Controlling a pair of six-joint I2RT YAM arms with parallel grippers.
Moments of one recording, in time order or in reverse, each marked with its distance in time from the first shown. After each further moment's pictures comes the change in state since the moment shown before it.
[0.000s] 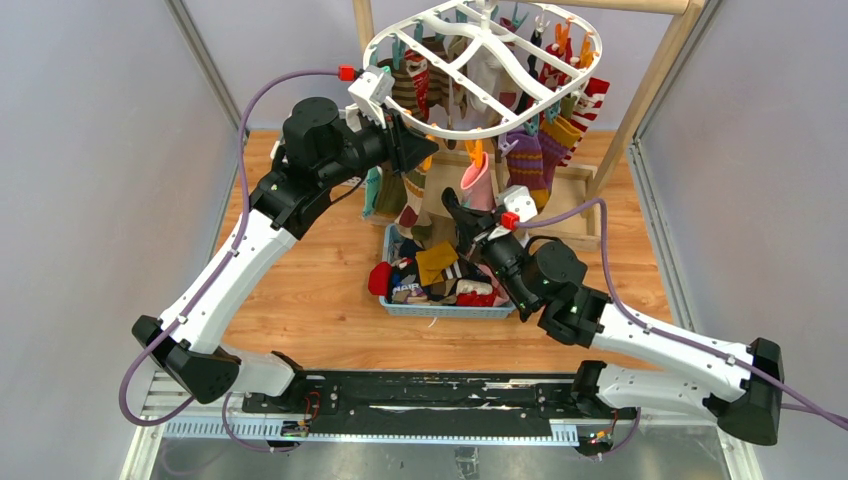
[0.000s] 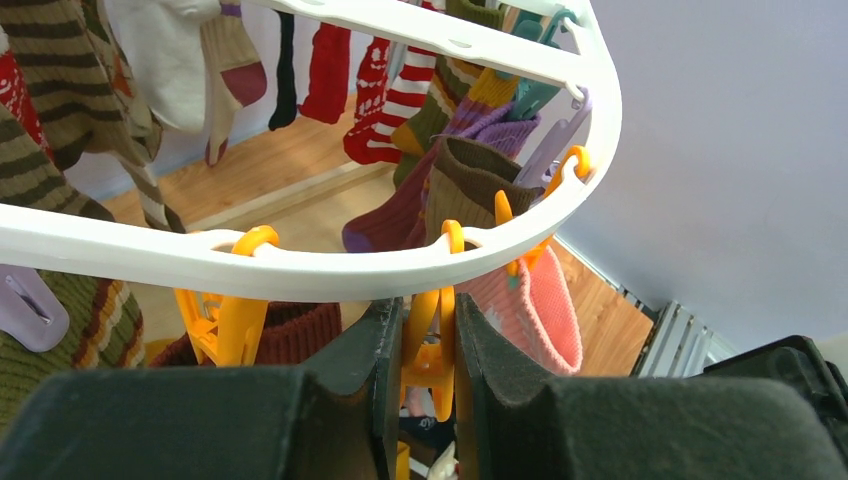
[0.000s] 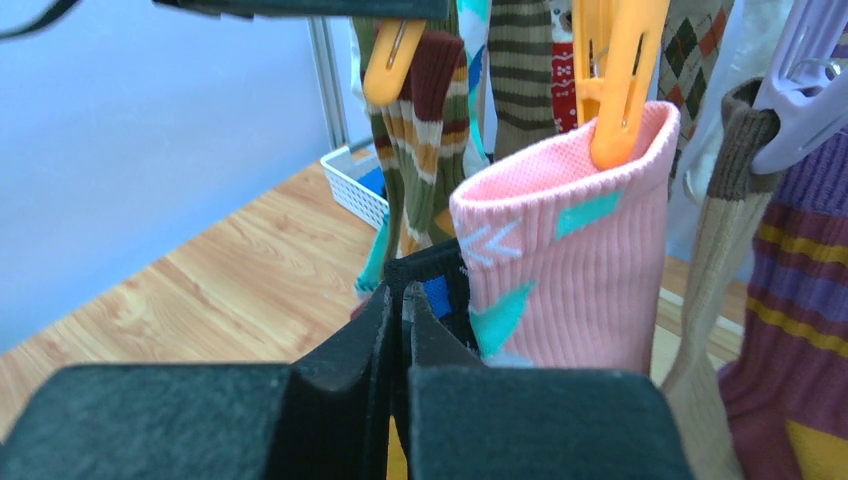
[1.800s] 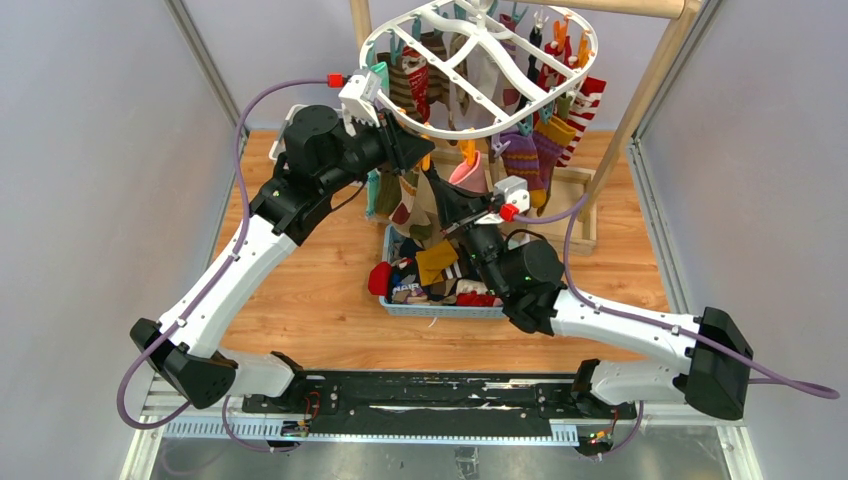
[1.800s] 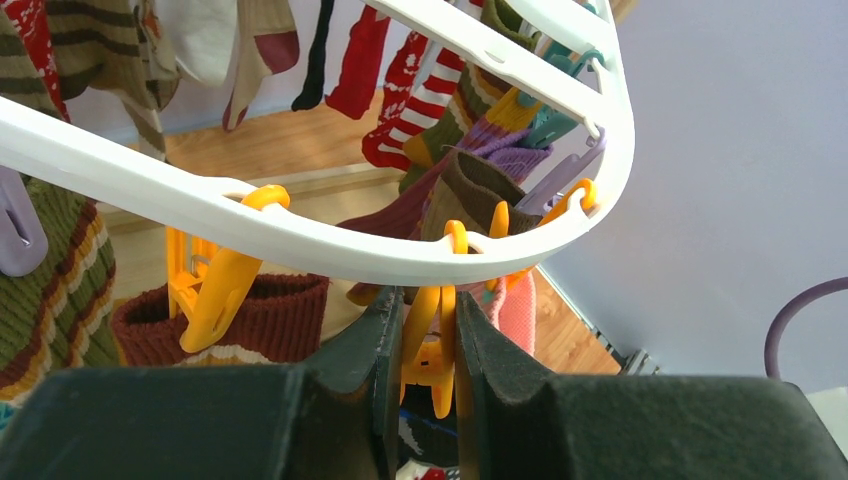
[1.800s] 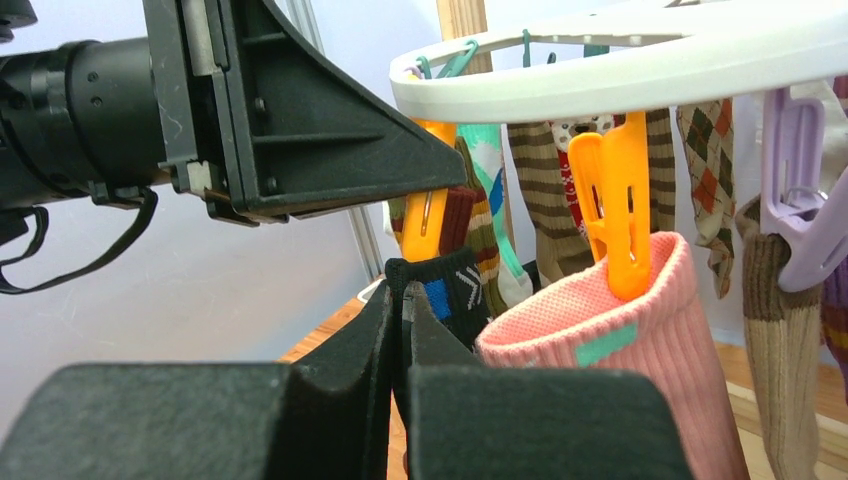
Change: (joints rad) left arm -0.002 -0.026 -0.066 0.048 -0.108 -0.160; right arm -0.011 0.243 0.018 0.542 0.033 0.044
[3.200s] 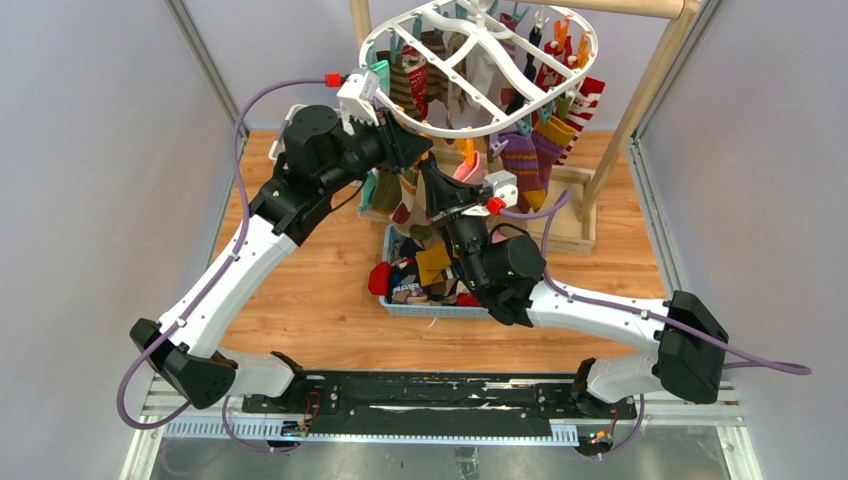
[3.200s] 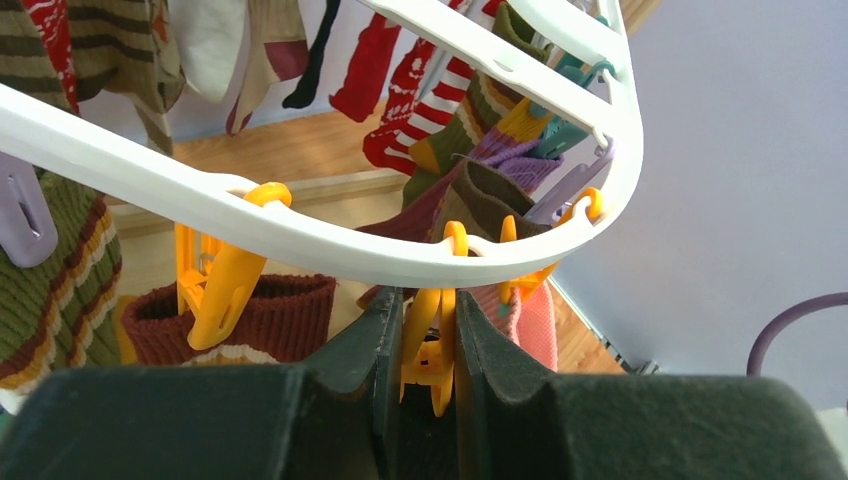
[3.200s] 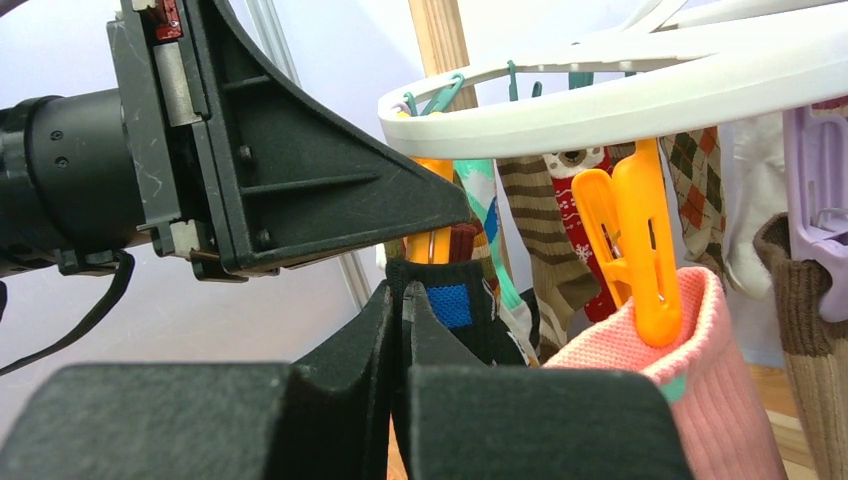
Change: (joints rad) left arm 0.000 0.000 -0.001 0.007 -0.023 0.005; right arm 0.011 0.144 0.083 0.155 0.074 -0.030
